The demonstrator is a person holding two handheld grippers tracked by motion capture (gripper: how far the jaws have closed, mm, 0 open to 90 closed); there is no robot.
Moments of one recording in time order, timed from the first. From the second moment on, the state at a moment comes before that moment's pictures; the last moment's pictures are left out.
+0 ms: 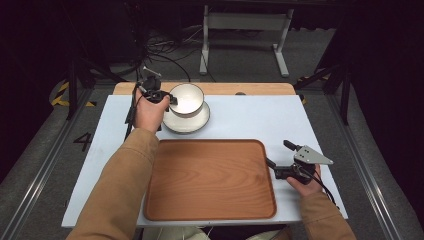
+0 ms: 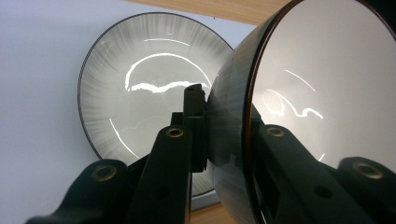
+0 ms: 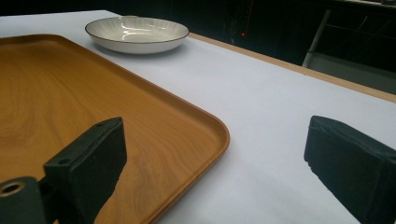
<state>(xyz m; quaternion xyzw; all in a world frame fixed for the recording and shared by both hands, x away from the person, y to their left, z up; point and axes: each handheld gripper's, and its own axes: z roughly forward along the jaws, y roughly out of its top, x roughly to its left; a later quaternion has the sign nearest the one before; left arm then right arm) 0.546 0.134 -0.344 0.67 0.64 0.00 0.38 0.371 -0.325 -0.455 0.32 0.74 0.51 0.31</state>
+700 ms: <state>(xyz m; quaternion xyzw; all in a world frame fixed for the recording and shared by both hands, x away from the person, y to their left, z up) 0.491 0.139 -0.327 0.73 0.58 -0.03 0.36 0.370 -0.324 -0.455 0.31 0.74 0.51 0.31</state>
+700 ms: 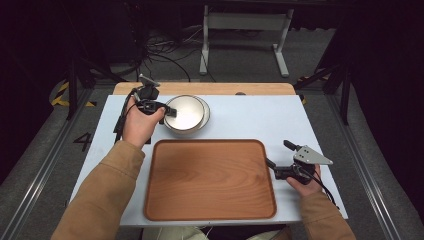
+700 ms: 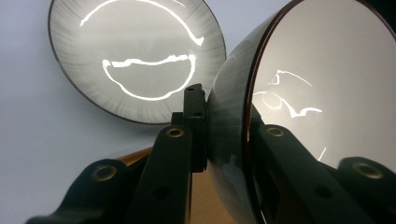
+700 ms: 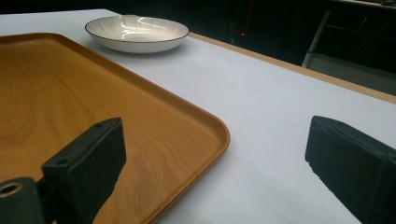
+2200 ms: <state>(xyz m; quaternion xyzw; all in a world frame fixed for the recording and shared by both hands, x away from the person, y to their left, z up) 0.411 0.093 -0.332 0.83 0.45 -0.06 0.31 0.370 -0.324 -0.455 0.31 0.74 0.51 0.31</state>
